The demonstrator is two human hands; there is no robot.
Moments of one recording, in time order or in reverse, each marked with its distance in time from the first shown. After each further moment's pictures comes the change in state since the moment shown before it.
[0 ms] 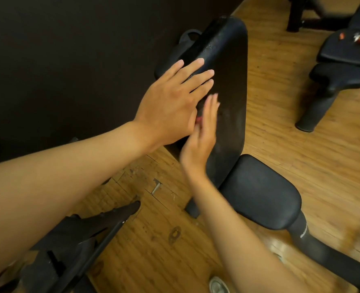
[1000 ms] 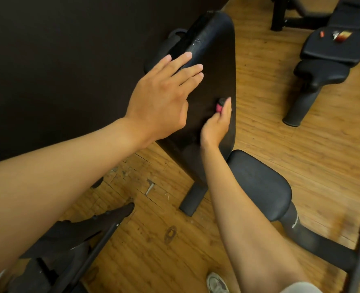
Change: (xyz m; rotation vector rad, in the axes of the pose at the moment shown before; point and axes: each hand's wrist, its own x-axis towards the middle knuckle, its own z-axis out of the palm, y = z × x) left_hand -0.003 -0.001 0.002 -0.024 0.025 -0.024; right_hand 0.063 0.044 -0.023 0.021 0.223 0.297
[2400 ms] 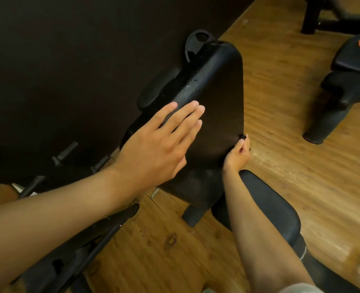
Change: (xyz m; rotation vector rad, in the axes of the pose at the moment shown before) left_hand 0.011 0.009 0.007 0.344 -0.288 0.153; right_hand 0.105 0.075 -0.033 -0.052 0.090 0.215
